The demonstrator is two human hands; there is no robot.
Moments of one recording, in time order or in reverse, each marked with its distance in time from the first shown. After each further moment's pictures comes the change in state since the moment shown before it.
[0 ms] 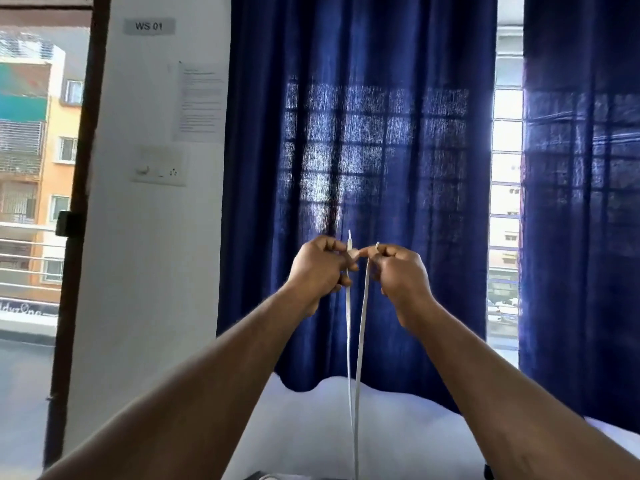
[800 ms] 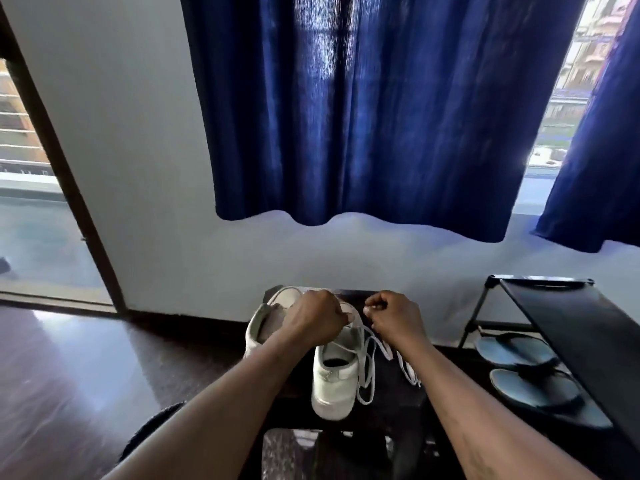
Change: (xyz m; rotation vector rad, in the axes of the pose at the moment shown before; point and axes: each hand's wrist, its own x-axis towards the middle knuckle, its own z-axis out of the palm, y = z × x) left_hand -0.165 -0.317 0.012 0.996 -0.387 -0.323; right_hand -0.196 0.309 0.029 -0.595 -0.291 0.473
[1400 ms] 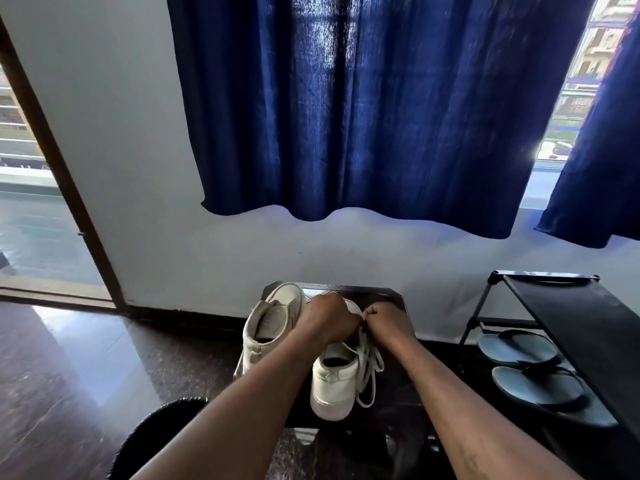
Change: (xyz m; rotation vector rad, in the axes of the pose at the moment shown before) left_hand 0.011 0.017 0.022 -0.015 -0.076 -0.074; right_hand 0.006 0.006 0.019 -0.093 -0.198 0.109
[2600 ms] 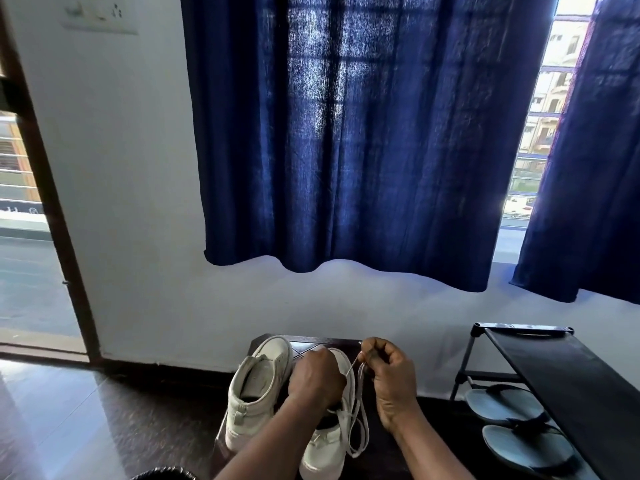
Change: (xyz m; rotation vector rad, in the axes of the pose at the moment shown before) left_hand 0.001 0.007 0.012 0.108 0.045 -0.084; right_hand -0.023 -0.001 -0.006 1.149 0.292 -0.190
